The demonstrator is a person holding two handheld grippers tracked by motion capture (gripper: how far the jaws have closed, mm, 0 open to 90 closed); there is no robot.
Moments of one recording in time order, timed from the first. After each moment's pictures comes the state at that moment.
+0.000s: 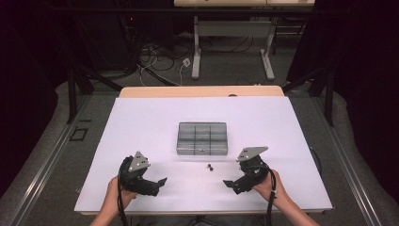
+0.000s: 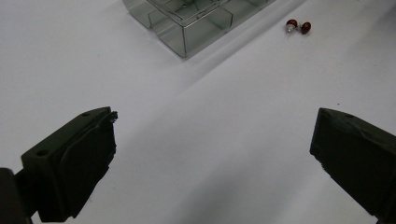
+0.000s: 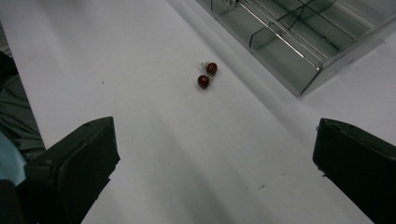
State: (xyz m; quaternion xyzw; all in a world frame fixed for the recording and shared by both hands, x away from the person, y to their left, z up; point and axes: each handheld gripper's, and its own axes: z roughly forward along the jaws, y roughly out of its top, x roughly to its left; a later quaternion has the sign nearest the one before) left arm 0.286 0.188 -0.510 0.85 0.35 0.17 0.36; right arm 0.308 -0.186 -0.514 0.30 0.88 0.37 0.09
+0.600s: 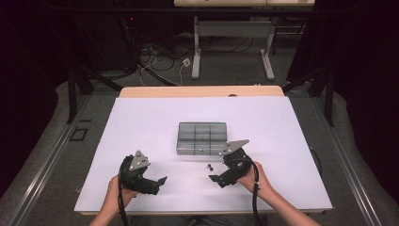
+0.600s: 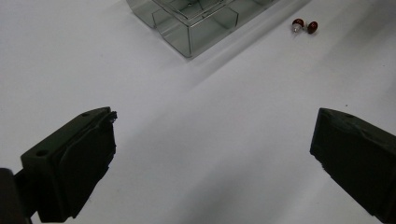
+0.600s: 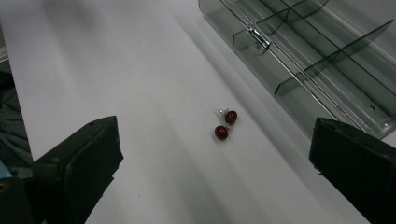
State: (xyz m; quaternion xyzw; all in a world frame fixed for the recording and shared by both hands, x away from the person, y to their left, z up) left arm 0.290 0.188 -0.511 0.85 0.35 0.16 0.35; right arm 0.328 -0.144 -0.512 0.27 0.88 0.37 0.08
